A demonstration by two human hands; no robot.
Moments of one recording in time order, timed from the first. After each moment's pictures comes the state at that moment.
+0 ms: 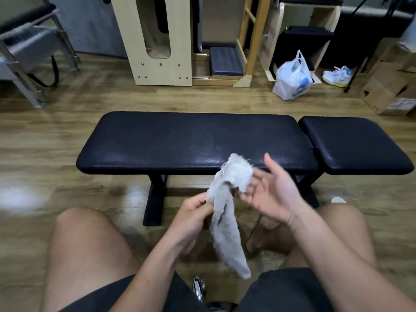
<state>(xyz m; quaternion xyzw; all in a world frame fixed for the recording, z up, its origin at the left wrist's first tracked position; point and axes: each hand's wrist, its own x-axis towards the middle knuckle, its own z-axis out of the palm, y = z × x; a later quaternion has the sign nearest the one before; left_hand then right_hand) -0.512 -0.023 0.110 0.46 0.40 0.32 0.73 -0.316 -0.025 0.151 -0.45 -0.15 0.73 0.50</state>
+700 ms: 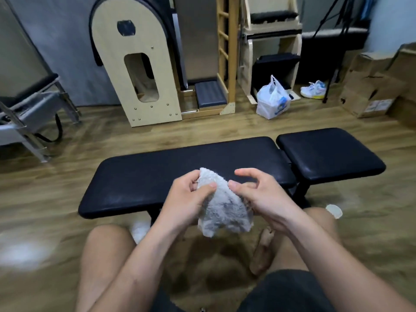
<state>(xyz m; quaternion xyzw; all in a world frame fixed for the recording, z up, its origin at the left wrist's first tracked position) -0.471 -0.009 0.238 0.62 0.42 0.35 0.56 -0.296 -0.060 0.226 -0.61 -0.36 0.50 0.51</state>
